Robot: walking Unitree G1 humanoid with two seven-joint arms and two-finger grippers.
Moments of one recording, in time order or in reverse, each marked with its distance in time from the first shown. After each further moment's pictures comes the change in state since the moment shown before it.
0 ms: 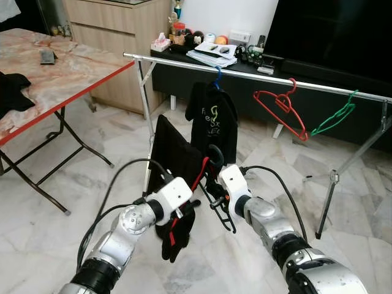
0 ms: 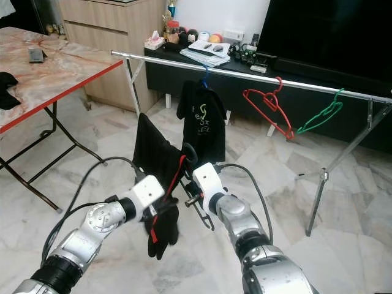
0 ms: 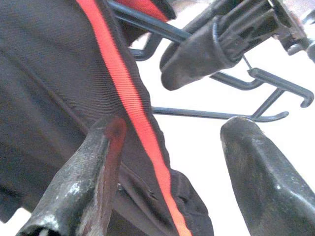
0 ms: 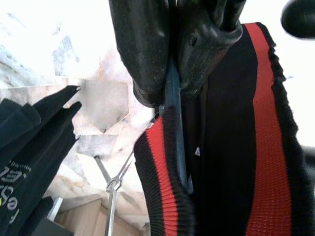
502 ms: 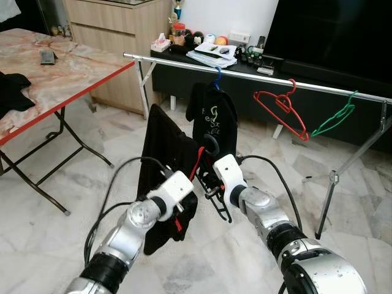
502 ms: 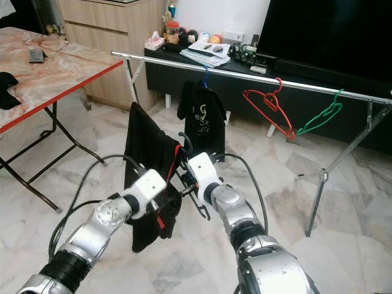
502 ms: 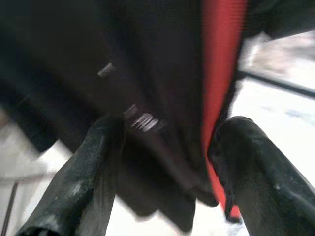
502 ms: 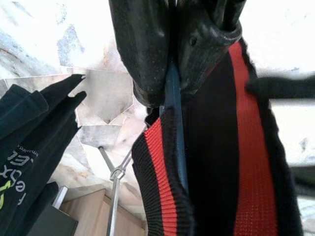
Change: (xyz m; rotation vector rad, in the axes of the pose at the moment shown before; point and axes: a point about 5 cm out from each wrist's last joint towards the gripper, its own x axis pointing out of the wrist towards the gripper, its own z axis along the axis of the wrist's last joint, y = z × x) left arm 0.004 0.025 -0.008 -0.104 0.165 0.281; right arm 0.004 0.000 0.017 -0.016 -0.026 -0.008
